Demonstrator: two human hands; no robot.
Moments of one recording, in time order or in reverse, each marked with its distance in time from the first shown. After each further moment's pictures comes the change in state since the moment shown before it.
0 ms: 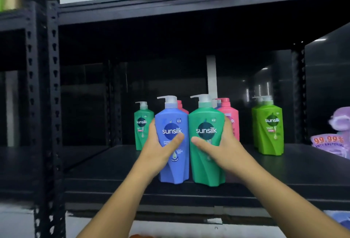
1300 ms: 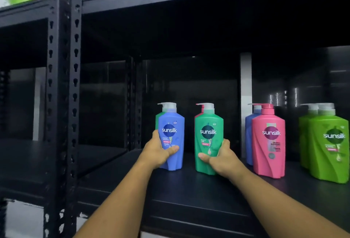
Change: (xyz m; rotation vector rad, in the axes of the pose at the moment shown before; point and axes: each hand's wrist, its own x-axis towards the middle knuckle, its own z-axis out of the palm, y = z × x) left_hand 0.098 -0.100 -0.086 0.448 0.073 -0.193; right_hand 0.111 0.100 0.098 -0.210 -0.069 0.321
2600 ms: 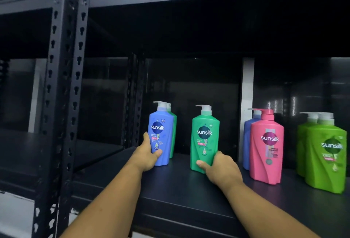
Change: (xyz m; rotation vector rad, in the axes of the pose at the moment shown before) left_hand 0.015 -0.047 -0.006 0.087 -0.043 -0.124; right_hand -0.011 -0.001 0.004 -0.628 0.107 0.003
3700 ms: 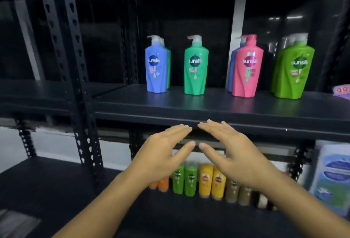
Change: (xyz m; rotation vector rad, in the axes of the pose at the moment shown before) left_hand -0.288 0.039 0.027 0.248 -0.093 0.544; right_hand -0.249 0.056 -0.065 0.168 -0.103 -0.599
